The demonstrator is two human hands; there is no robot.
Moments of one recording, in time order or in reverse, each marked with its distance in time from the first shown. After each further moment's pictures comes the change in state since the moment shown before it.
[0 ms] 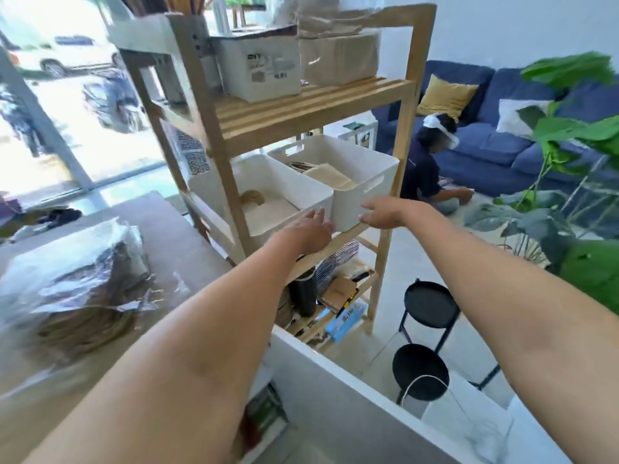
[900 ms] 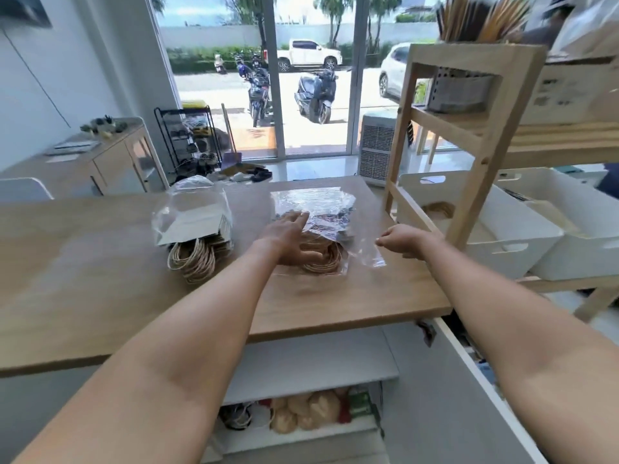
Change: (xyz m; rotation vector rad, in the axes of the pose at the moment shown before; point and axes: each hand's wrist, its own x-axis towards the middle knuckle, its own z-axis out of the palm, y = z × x) left_hand -0.274 -0.289 -0.003 0.057 0.265 -0.477; right_hand -0.045 -0.328 0.074 0.307 -0.195 -0.293
